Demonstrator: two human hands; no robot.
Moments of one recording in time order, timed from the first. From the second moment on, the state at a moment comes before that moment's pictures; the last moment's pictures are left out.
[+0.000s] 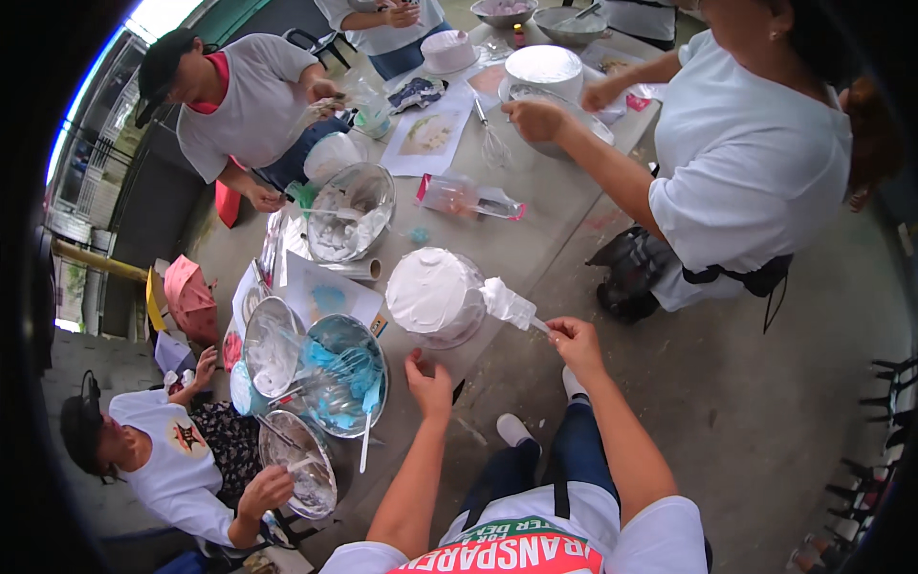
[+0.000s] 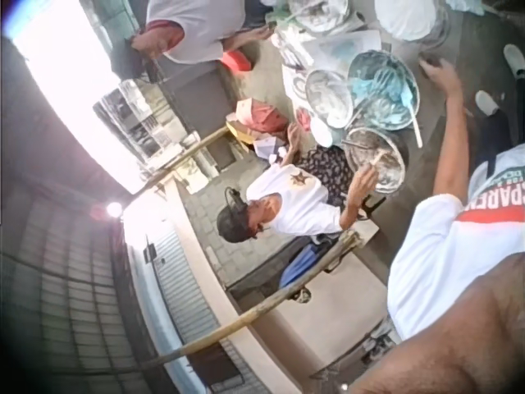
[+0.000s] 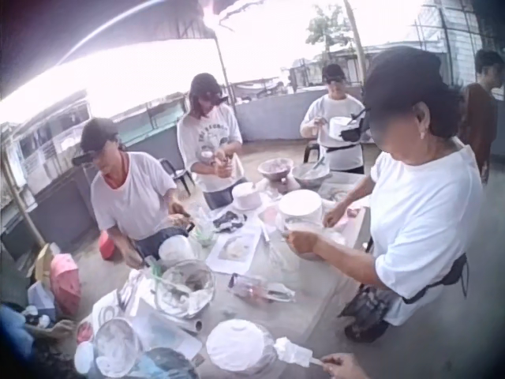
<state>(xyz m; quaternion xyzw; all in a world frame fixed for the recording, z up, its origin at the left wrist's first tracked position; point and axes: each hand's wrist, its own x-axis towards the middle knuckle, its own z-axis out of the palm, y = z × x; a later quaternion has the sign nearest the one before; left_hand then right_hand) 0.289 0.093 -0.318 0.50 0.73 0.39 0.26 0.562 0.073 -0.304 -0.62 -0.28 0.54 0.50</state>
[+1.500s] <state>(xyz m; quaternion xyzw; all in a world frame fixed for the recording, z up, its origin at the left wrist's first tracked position) 0.412 0.078 -0.330 0.57 0.77 0.29 0.01 0.526 0.125 -0.267 -0.65 -0.66 0.29 0.24</state>
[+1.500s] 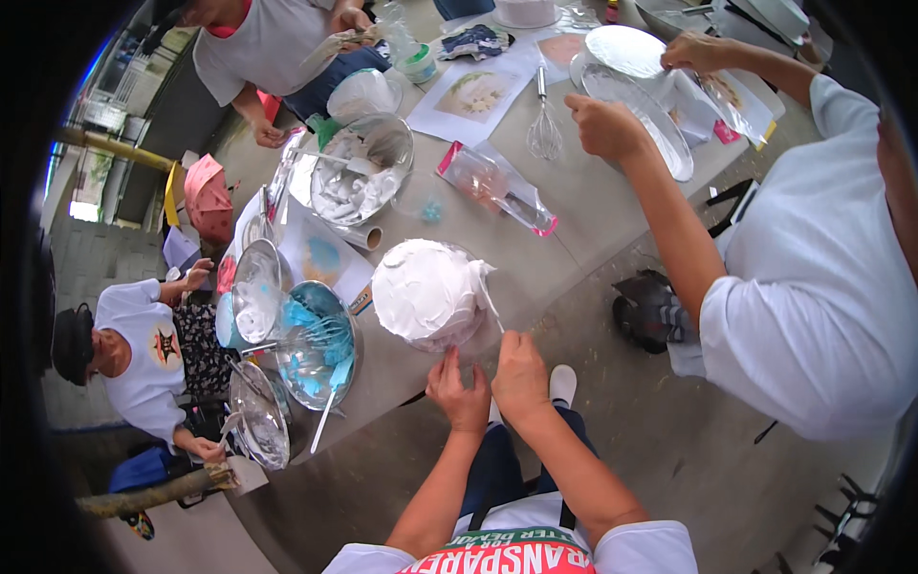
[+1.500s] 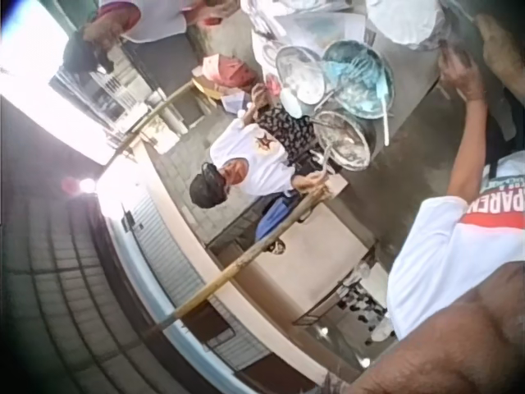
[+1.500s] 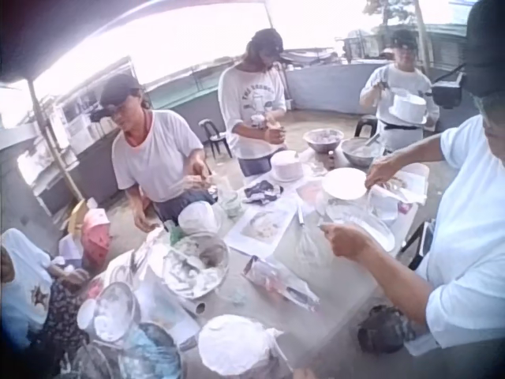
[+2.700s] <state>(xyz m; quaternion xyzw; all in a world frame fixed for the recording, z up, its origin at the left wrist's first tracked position) 0.317 0.094 -0.336 0.47 0.78 0.38 0.17 0.530 0.174 -0.321 -0.66 -0.46 0.44 0.40</state>
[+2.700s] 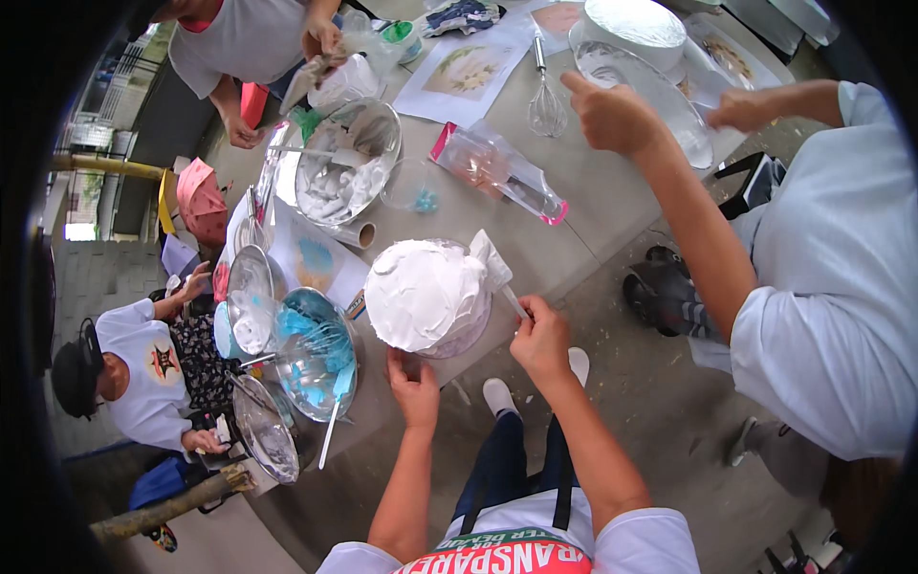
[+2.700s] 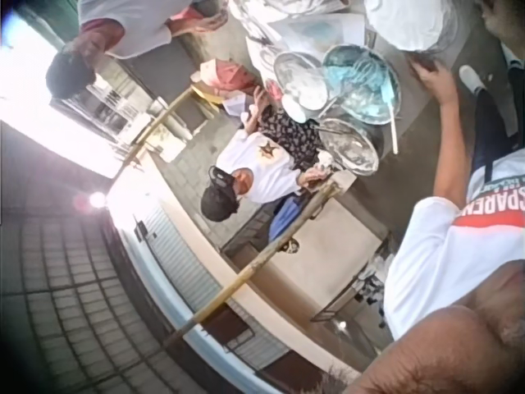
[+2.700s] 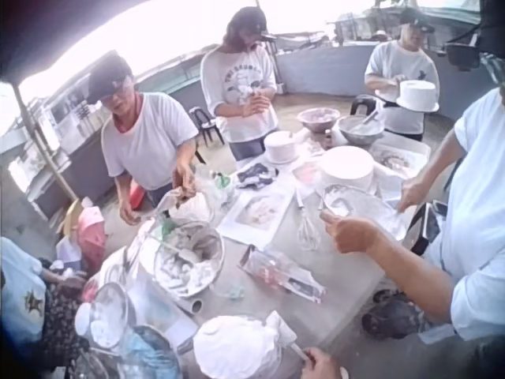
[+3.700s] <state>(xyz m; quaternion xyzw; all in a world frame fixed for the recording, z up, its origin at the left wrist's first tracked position) 0.312 0.087 -0.326 0.57 0.73 0.34 0.17 0.472 0.120 -0.311 -0.71 -0.46 0.27 0.45</state>
